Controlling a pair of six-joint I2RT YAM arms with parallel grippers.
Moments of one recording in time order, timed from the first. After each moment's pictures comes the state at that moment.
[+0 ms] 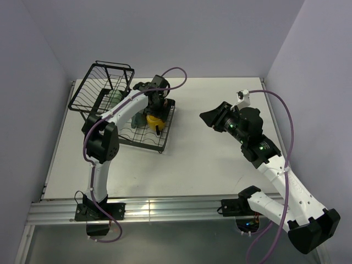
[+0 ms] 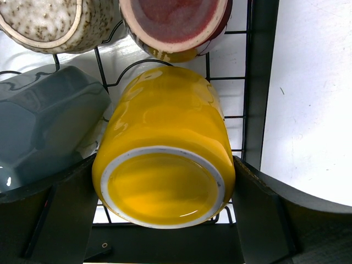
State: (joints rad) left arm -0.55 2.11 1.91 -0.95 -0.12 -0.21; right arm 0.43 0.87 0.88 -0.23 -0.10 0.79
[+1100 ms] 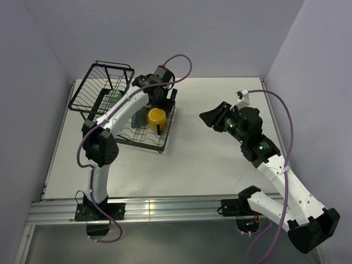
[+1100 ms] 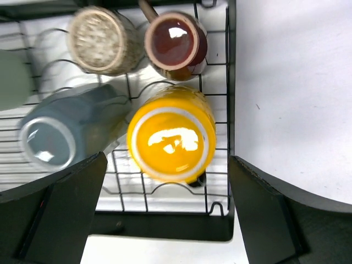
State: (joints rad) left arm -0.60 2.07 2.07 -1.02 -0.24 -0.21; right arm 0.43 0.88 0.88 -0.23 -0.10 0.78
